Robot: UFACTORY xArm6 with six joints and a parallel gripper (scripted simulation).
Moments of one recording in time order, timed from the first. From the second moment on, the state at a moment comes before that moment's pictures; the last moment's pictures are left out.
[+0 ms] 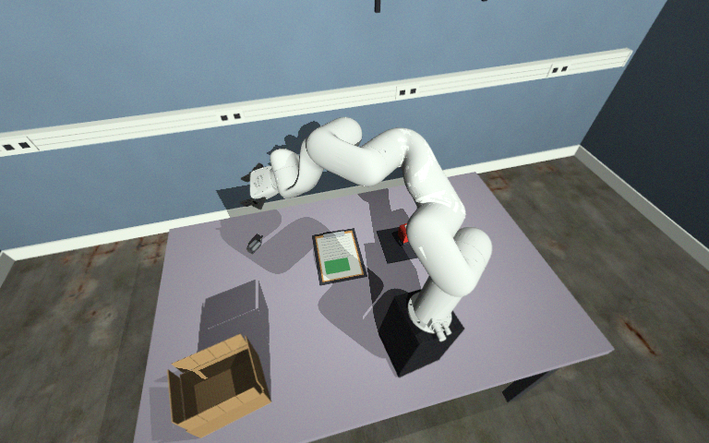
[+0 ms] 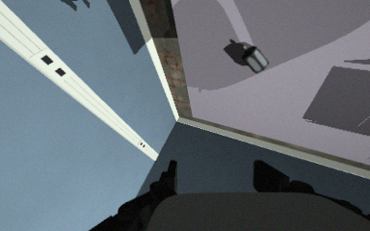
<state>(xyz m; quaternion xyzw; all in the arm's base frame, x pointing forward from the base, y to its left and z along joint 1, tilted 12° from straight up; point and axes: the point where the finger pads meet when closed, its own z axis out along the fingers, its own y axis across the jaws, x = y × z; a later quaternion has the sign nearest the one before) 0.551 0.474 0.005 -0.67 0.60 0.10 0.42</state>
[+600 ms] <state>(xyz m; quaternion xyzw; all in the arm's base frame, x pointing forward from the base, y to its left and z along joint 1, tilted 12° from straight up) 0.586 0.359 0.003 -0.70 0.62 0.06 0.36</state>
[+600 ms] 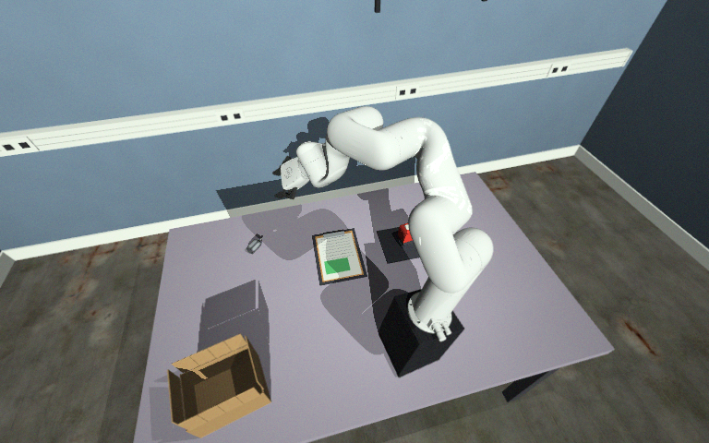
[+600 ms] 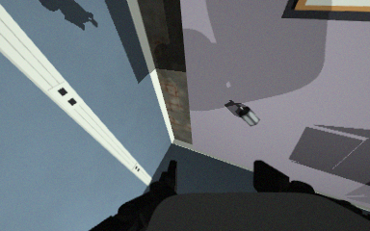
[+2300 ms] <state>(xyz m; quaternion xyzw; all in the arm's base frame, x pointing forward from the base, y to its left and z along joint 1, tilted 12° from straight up) 0.543 0.050 -0.006 -0.74 0.66 -0.03 0.12</state>
